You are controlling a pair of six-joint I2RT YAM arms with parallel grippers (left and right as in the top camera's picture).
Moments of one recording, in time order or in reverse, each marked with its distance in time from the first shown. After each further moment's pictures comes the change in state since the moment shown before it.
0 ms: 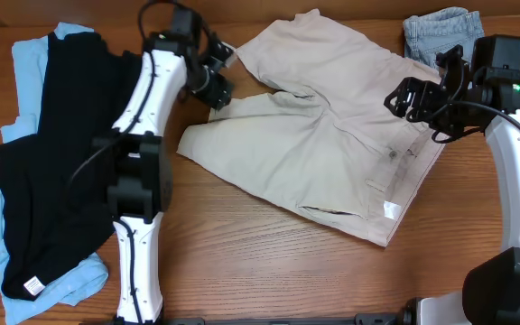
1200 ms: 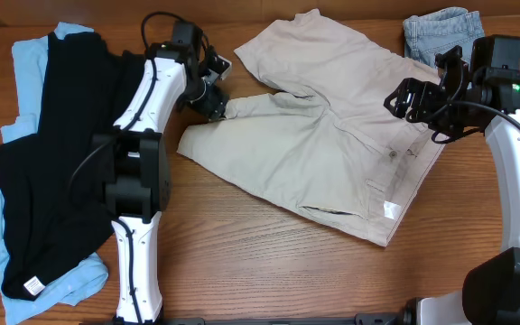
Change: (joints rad) left arm 0.018 0.000 -0.080 0.012 -0.051 -0.016; right arm 0.002 0.000 0.000 -0.007 0.000 0.003
